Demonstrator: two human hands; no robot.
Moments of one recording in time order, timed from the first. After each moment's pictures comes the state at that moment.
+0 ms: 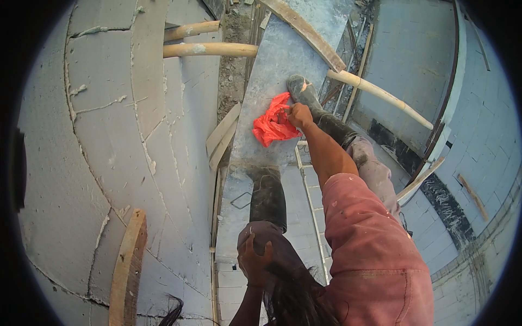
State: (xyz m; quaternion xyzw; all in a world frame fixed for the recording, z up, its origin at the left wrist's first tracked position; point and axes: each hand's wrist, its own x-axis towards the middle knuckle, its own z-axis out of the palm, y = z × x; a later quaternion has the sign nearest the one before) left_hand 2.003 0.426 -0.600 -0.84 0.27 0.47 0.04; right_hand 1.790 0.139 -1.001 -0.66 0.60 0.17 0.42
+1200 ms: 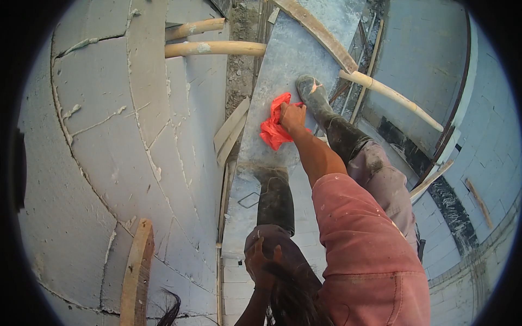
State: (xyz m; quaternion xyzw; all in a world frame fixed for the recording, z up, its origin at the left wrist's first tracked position) left_hand 1.998 0.394 -0.598 -0.83 0.24 0.51 0.07; right_hand 1.863 0.155 -1.019 -0.71 0.61 0.24 0.28
